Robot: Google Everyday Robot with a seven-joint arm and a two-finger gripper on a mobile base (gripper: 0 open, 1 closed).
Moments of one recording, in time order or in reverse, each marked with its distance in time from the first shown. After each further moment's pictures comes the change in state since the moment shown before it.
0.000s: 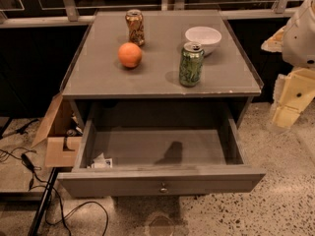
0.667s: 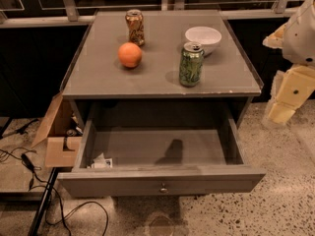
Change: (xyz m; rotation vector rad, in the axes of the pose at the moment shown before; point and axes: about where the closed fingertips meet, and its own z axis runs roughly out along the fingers) arm -0.002 -0.008 0.000 0.035 -0.030 0.030
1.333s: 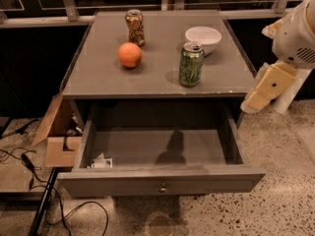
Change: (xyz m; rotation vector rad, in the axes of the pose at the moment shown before) arm -0.014 -0.037 0.016 0.162 -0.127 0.100
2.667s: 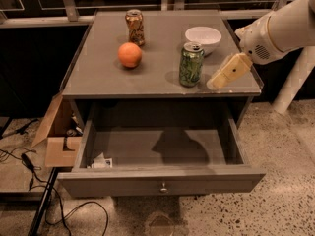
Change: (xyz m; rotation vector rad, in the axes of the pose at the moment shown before) arm -0.037 -0.061 0.093 -0.014 -0.263 0.159
